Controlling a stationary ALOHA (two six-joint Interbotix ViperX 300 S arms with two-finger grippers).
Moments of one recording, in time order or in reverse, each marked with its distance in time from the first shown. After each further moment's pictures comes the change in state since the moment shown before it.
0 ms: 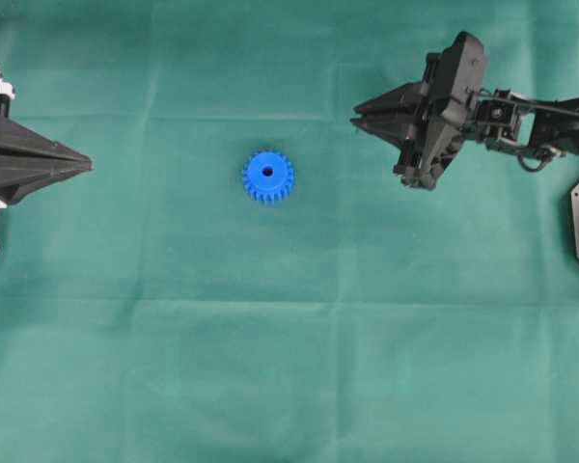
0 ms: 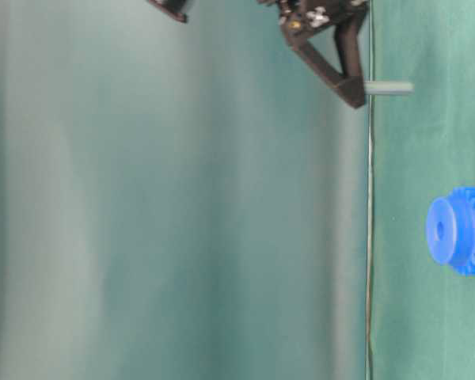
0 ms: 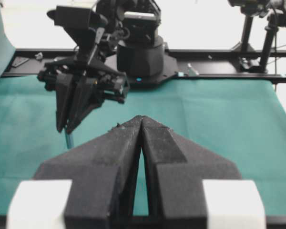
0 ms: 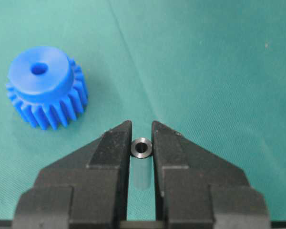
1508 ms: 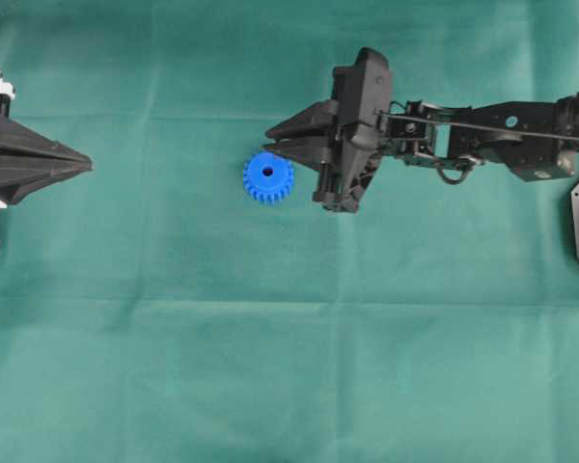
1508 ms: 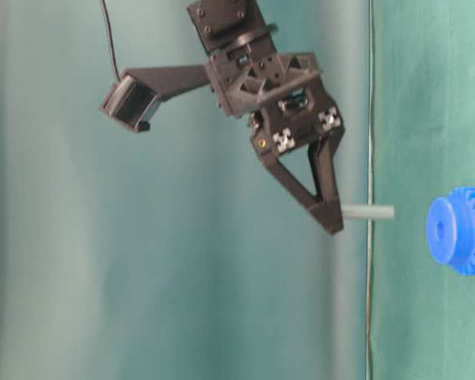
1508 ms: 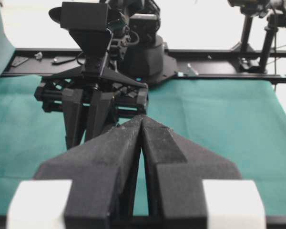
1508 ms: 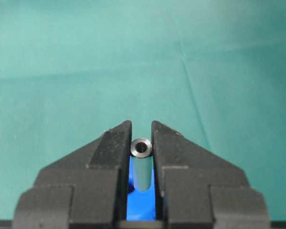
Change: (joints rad) left arm 0.000 0.000 0.000 0.002 0.000 -0.003; right arm 0.149 0.192 -0.333 -0.003 0.084 0.000
